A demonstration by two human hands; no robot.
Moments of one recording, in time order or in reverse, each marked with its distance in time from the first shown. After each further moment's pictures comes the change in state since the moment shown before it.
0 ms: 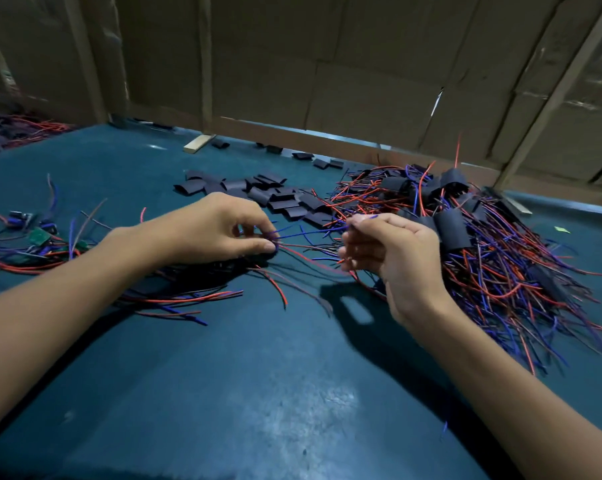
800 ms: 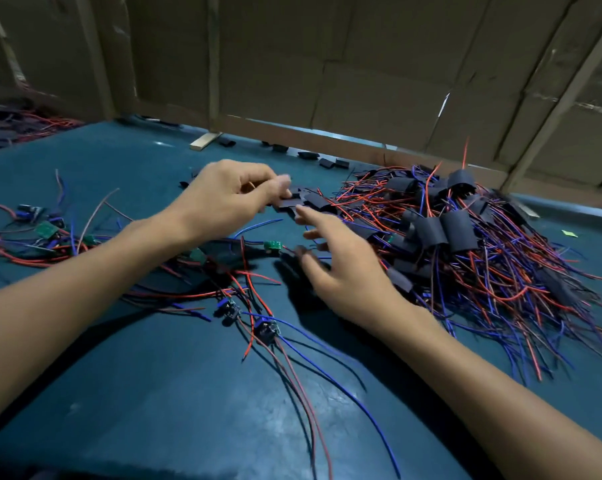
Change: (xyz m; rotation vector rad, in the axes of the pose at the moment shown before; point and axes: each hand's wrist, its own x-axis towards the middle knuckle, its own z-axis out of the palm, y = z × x) left_hand 0.016 0.017 -0.002 -0.155 0.370 -0.161; right_hand -0.001 0.025 0.028 -0.935 -0.404 -0.485
